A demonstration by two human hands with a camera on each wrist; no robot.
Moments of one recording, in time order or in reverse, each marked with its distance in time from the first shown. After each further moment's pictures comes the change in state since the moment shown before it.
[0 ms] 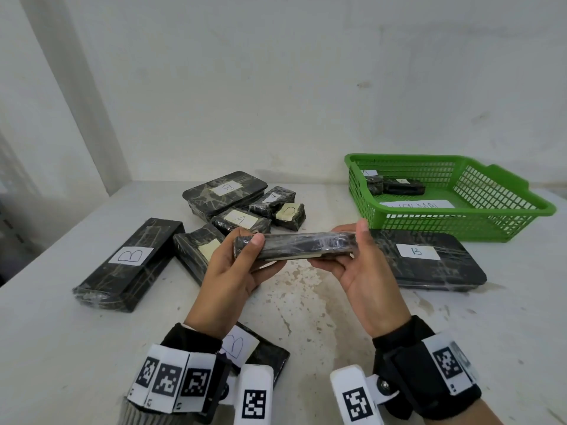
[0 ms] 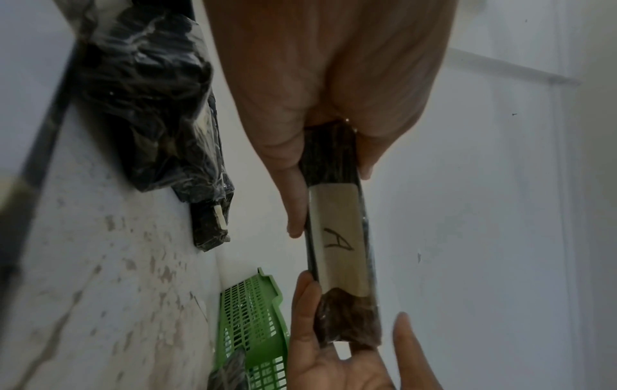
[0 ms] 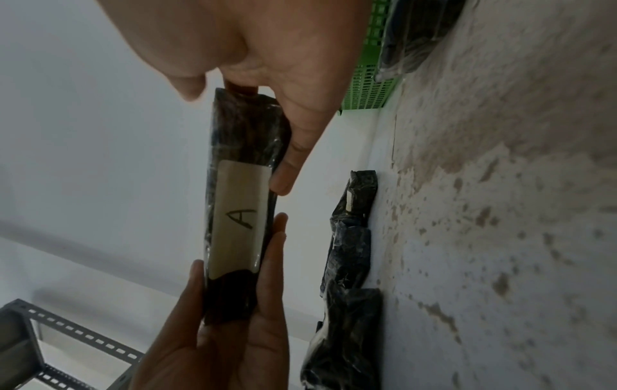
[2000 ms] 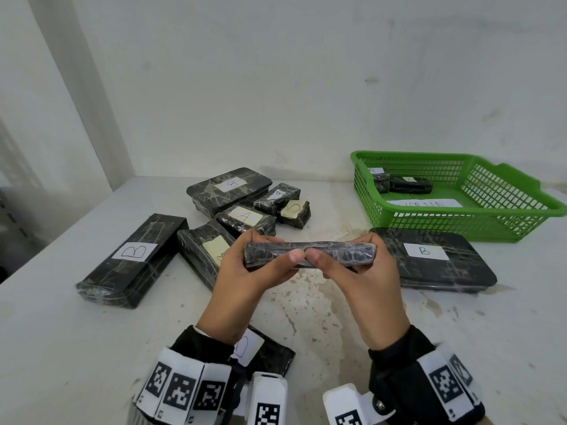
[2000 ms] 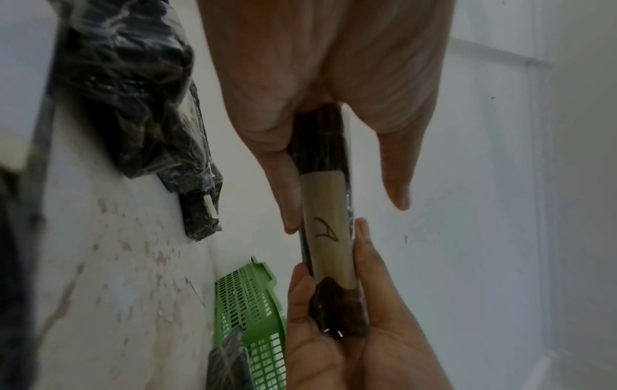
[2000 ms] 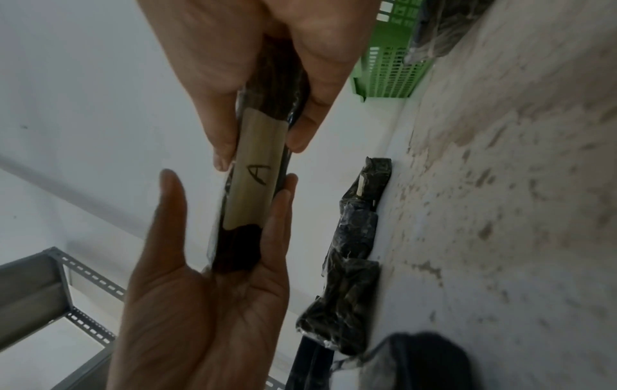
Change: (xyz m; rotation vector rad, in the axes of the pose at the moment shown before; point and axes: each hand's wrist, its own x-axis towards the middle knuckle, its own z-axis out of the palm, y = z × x) left_hand -0.009 0.002 0.010 0.153 0.069 0.000; right_hand -0.015 0.007 0.014 -0.432 0.236 -0.135
